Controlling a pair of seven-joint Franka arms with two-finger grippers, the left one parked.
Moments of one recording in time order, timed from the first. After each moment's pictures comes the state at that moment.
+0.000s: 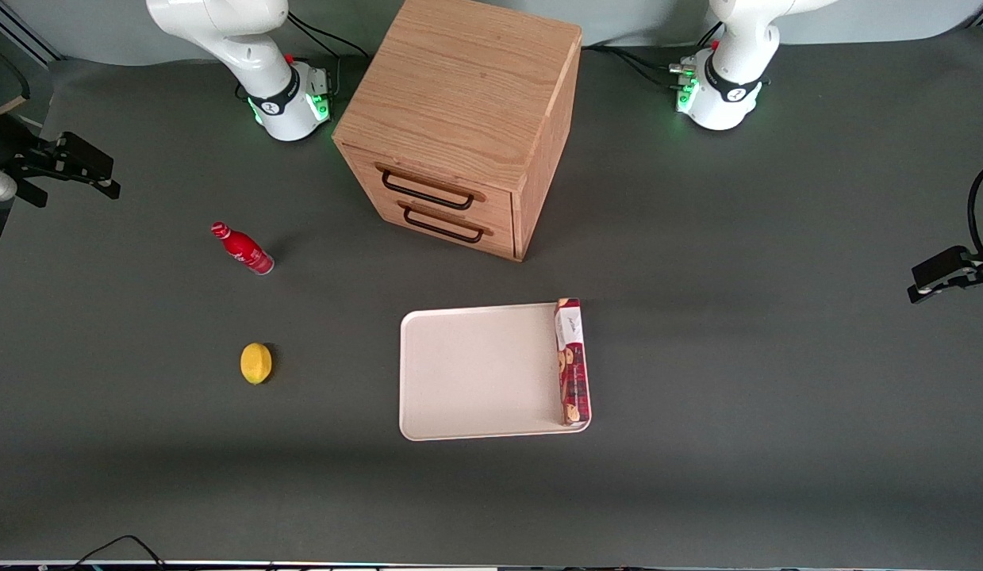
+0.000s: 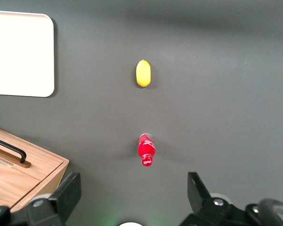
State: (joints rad) arm 0.03 -0.09 -0.01 -1.59 -0.02 1.49 -0.07
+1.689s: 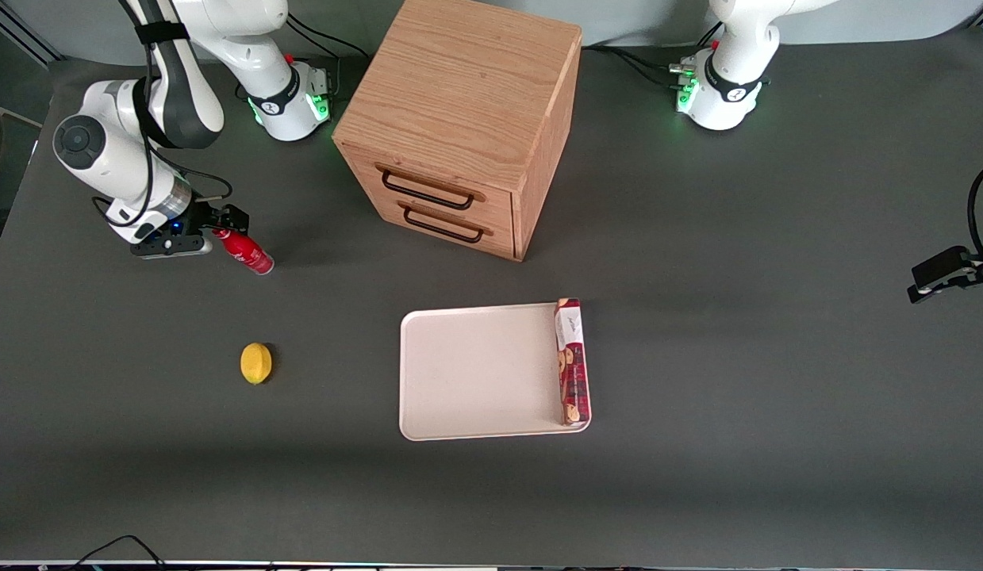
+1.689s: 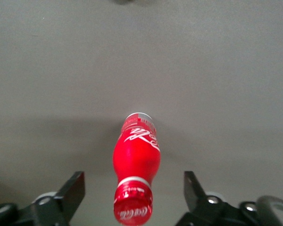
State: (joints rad) arm -0.02 -0.19 -0.03 -2.60 -0.06 2.32 -0.07
